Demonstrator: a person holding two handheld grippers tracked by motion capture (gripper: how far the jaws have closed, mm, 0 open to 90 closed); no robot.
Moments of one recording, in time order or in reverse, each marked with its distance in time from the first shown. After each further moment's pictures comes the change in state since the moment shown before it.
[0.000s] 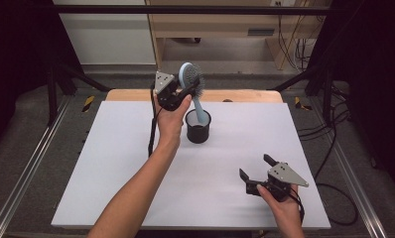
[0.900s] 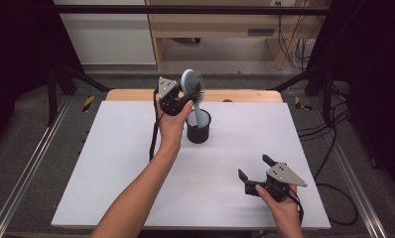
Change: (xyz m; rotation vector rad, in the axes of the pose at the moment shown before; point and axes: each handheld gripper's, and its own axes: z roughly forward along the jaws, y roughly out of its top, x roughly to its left) left arm 0.003 -0.019 0.002 0.037 0.004 0.015; right arm 0.002 -0.001 0.002 0.006 0.002 -0.002
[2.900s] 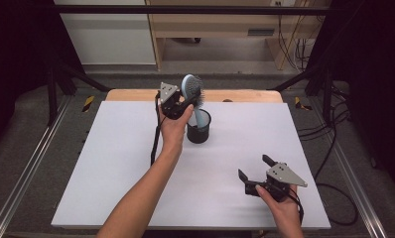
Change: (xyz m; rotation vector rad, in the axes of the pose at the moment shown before) left arm 0.004 -0.019 0.005 0.014 0.010 -0.028; right arm 0.000 0.000 0.000 -0.001 0.005 -0.002
